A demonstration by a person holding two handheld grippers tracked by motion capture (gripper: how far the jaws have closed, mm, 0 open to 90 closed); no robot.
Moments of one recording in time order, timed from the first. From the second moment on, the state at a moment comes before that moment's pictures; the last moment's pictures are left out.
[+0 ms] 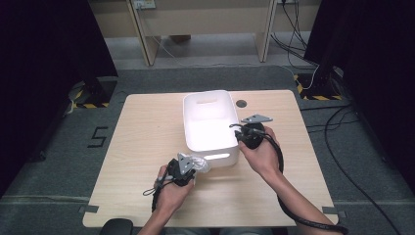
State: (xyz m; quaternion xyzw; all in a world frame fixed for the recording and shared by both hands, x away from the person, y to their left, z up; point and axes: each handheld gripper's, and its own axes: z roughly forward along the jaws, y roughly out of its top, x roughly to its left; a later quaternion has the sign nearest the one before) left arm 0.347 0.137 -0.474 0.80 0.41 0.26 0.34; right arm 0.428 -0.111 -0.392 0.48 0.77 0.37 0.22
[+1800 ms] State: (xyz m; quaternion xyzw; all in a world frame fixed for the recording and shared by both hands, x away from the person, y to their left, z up) left arm 0.346 0.114 -0.479 0.81 0.41 0.24 0.34; right arm 0.427 -0.110 -0.393 0.48 0.76 0.37 0.23
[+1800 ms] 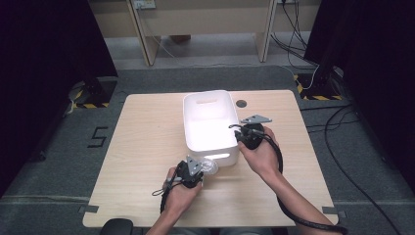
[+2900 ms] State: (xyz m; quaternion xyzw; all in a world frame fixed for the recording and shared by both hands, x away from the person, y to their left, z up) left arm 0.342 0.103 -0.444 0.81 0.39 0.25 0.37; right arm 0.427 -0.109 -0.393 0.47 0.77 0.37 0.23
